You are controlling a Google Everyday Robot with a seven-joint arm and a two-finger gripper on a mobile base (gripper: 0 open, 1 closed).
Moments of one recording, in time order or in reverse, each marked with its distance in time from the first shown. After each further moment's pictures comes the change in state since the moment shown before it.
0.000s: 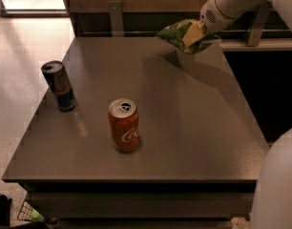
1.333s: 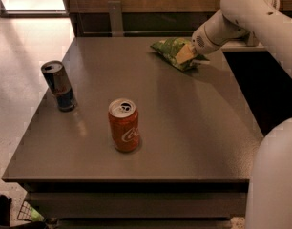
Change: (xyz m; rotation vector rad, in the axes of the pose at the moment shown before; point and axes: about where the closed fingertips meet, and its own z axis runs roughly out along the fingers) arm 0.030 0.001 0.080 -0.068 -0.016 0.082
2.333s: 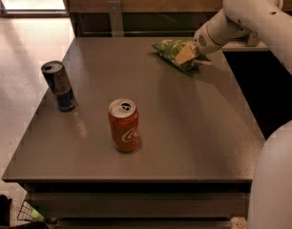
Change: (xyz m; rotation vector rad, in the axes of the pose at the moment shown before) arm 0.000 -0.002 -0.003 0.006 -0.005 0.001
